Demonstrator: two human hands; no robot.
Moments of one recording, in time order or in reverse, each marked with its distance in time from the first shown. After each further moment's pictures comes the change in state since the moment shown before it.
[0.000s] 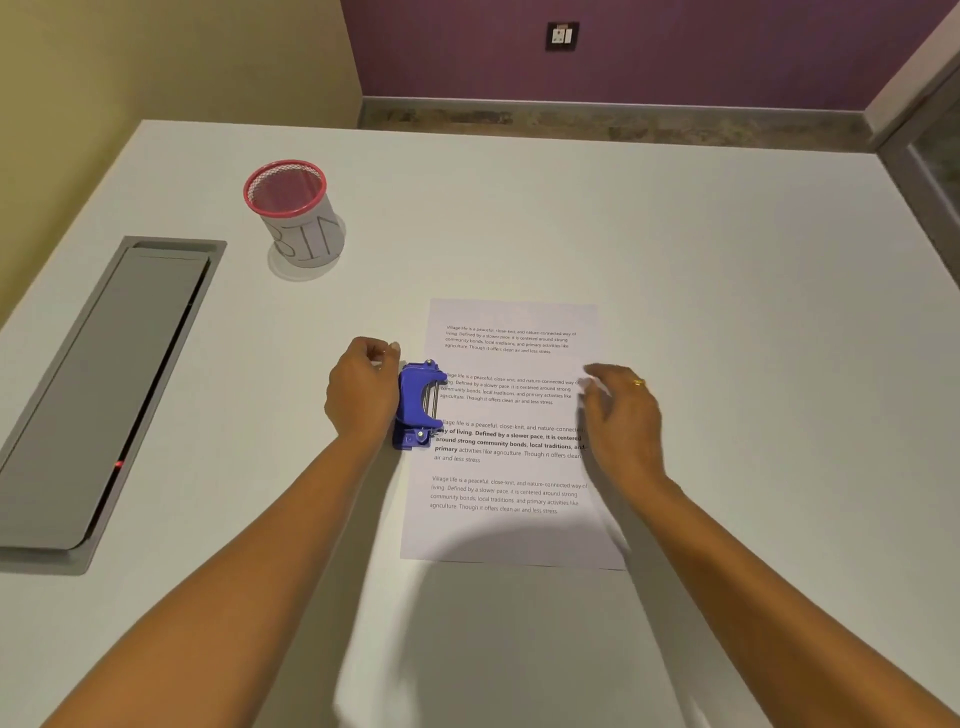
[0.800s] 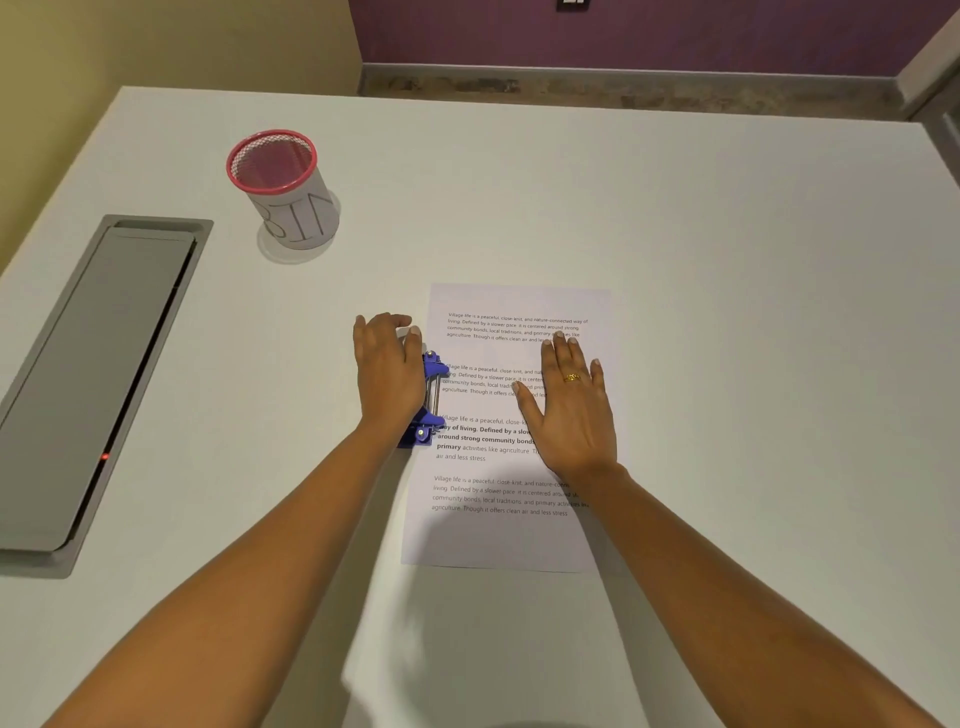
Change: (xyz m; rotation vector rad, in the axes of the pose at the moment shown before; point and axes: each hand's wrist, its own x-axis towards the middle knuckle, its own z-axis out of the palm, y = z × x) left_hand 0.004 0.007 0.026 -0.095 -0.150 0.171; right_hand 0.012 0.003 0.063 -0.445 -0.257 -0.213
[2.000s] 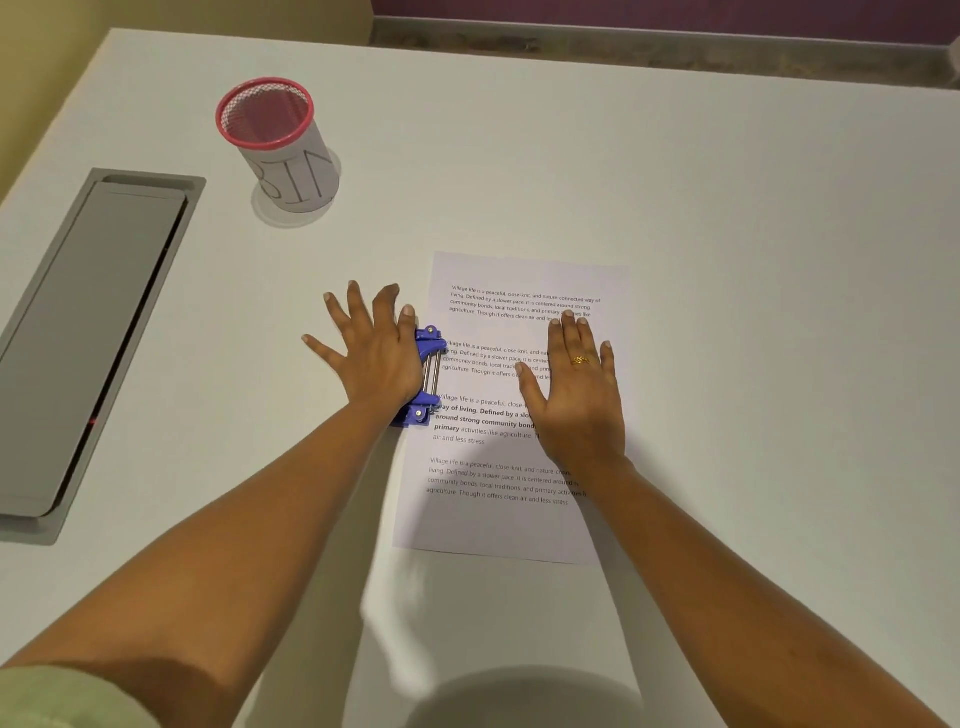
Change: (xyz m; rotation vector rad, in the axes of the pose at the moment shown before) left_hand 0.005 -0.019 0.008 0.464 -0.016 -0.074; right_hand -0.003 0.000 0.005 0.014 0.085 -0.025
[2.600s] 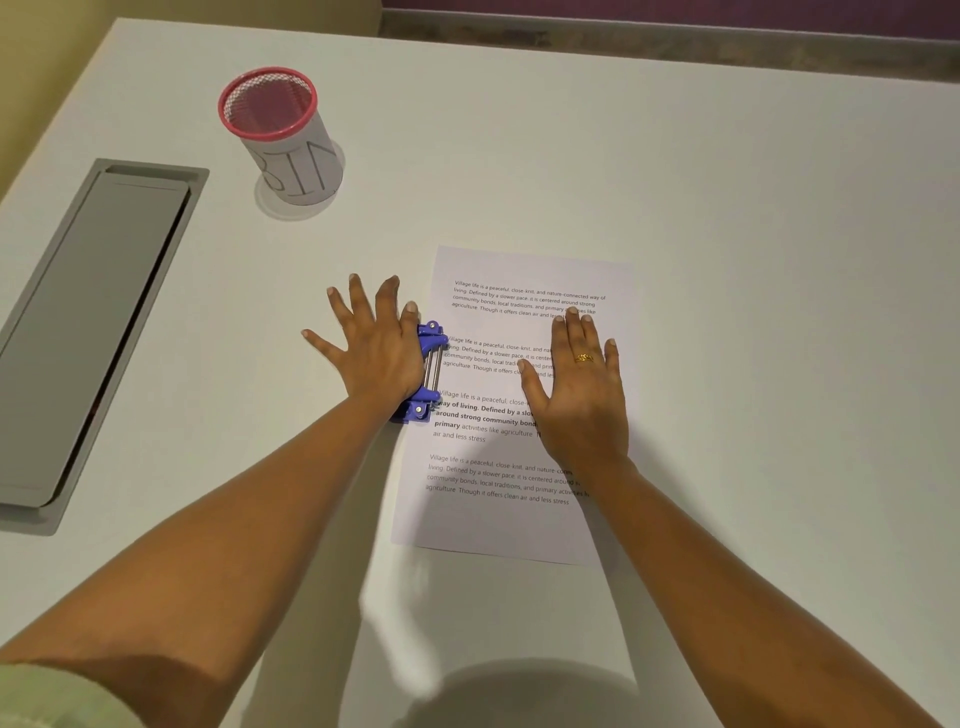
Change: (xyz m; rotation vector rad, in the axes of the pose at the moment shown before) left_hand 0.001 0.001 -0.001 0.059 -0.010 0.003; right_hand -0.002 0.000 0.001 -0.020 0.044 -0.010
